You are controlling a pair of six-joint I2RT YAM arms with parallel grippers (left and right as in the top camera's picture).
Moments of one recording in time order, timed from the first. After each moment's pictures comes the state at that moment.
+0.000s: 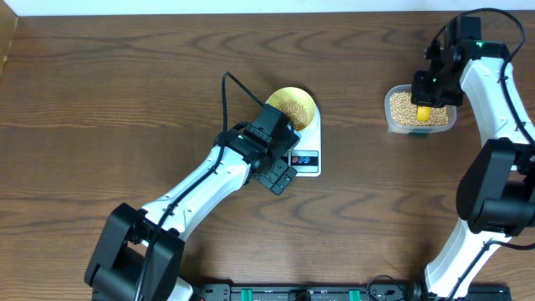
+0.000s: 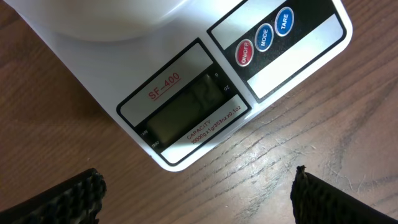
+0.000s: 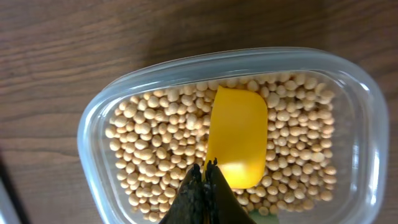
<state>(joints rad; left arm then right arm) -0.57 1.64 1.06 -0.70 0.05 0.15 -0.11 2.04 1.70 -1.02 -0.09 0.05</state>
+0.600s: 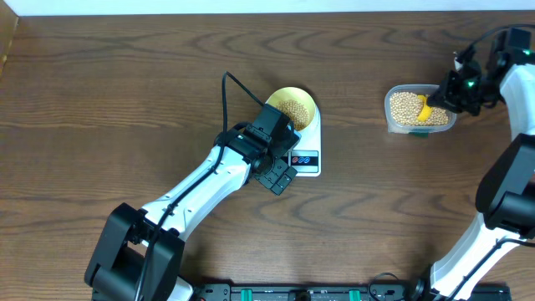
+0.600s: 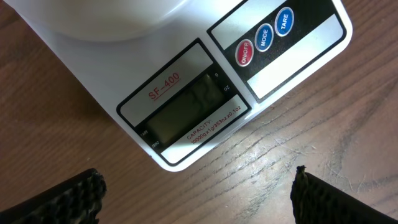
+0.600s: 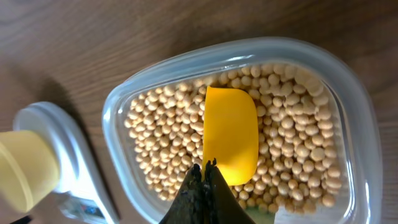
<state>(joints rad) -0.57 1.64 1.06 -0.70 0.05 0.15 -0.32 2.07 1.71 -1.05 -0.51 0.02</state>
